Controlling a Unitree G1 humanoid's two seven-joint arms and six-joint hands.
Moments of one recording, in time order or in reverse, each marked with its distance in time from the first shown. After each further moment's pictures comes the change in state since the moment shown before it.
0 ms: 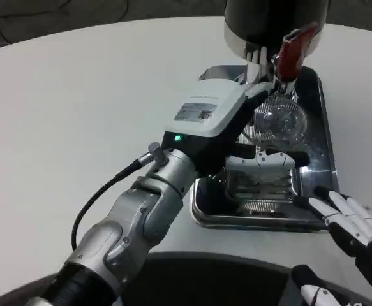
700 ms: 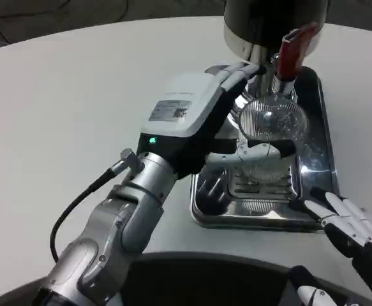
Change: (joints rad) left arm 0.135 0.052 0.071 -0.260 -0.004 0.073 -0.034; right arm -0.006 0.001 0.013 0.009 0.007 0.000 0.000
